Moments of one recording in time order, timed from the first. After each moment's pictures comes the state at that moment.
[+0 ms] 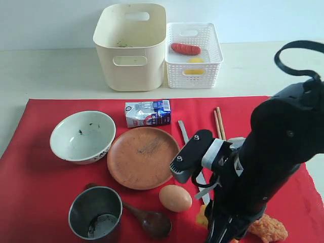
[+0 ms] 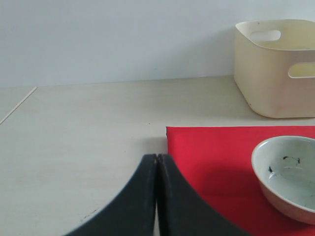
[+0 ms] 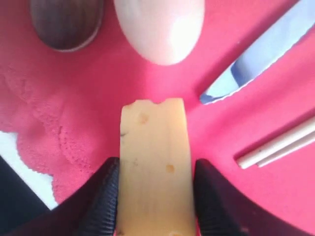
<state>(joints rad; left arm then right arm) 0.02 0.01 0.00 -0.02 0.26 0.10 0.81 1.56 -0.69 0.18 0.72 -0.24</state>
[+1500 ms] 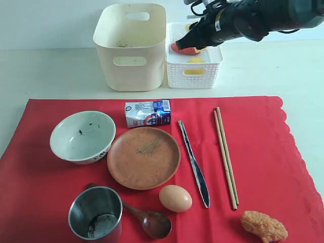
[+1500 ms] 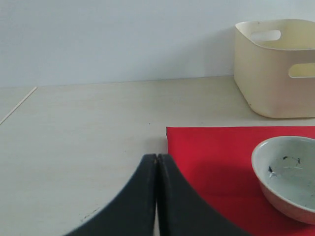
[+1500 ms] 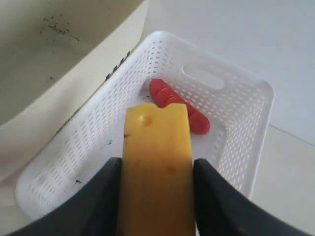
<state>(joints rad) 0.02 0.01 0.00 -0.02 0.26 0.10 0.36 2.07 -1.45 -0.56 0.11 0.39</state>
